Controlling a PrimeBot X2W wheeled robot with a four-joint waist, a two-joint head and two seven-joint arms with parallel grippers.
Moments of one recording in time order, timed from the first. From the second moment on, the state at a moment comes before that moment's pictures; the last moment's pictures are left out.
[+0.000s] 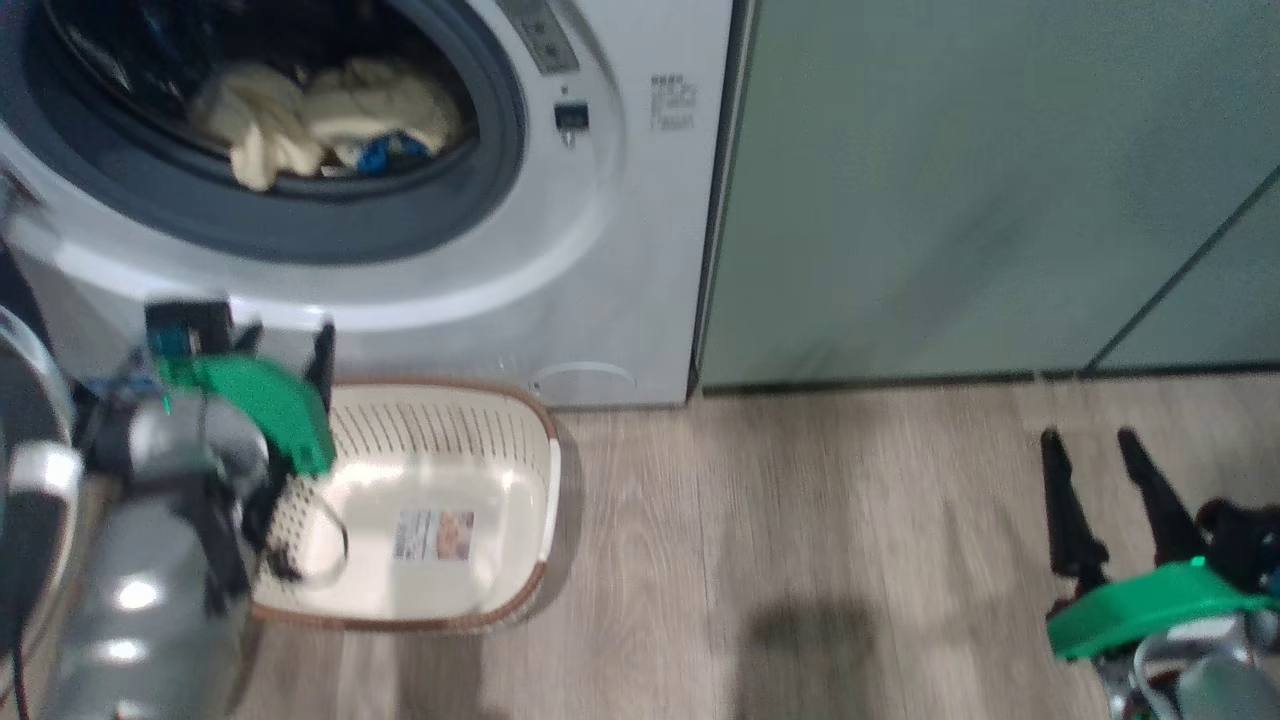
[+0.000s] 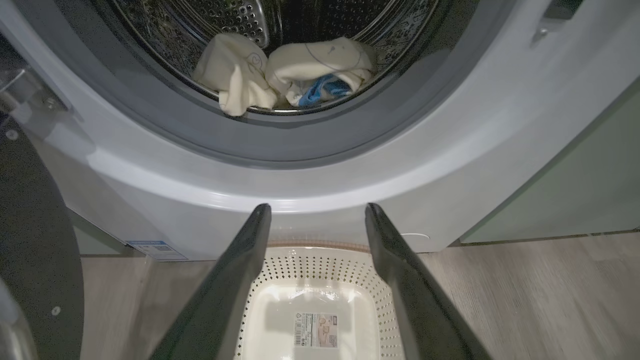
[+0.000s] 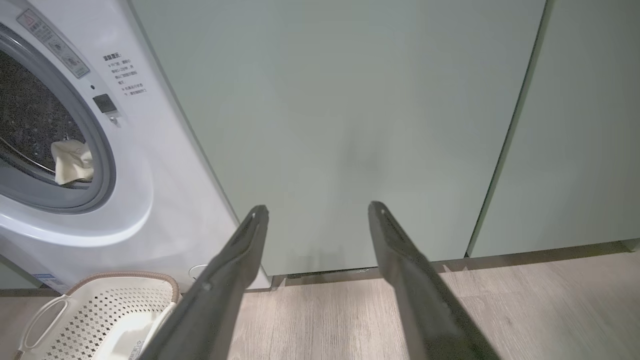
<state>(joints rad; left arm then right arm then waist) -0.54 0.22 0.04 0.78 -0.20 -0.09 -0.04 -0.11 -0.12 0.13 0.30 0.32 0.13 -0.25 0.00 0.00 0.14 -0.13</state>
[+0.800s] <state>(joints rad) -1.11 0.37 0.05 0.80 -0.18 0.00 0.25 -0.33 -0.08 0.13 0.26 0.32 0.13 -0.25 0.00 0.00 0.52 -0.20</state>
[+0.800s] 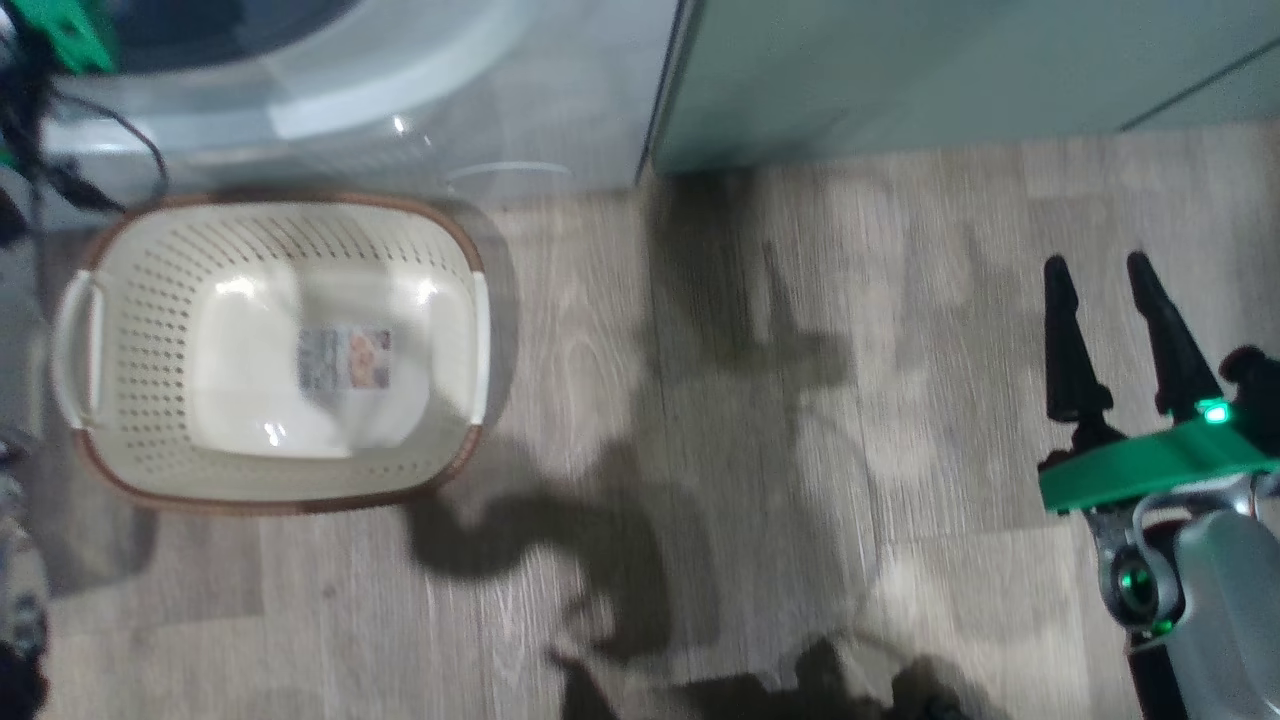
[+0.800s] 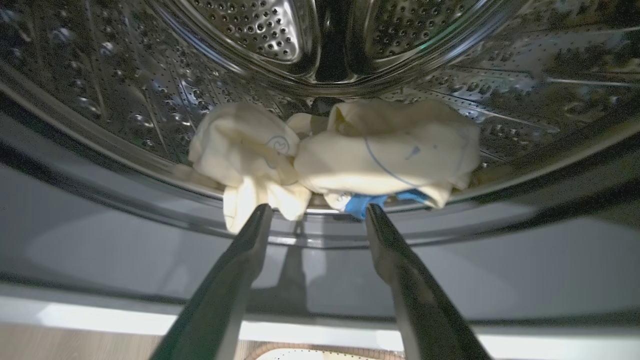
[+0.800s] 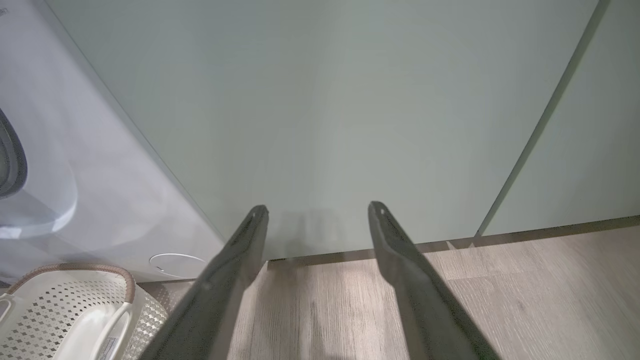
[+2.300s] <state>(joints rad) -1.35 0.50 0.03 0.81 -0.19 0.10 0.44 -0.46 -0.06 0.14 0.23 0.32 0.13 -0.25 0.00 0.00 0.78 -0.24</state>
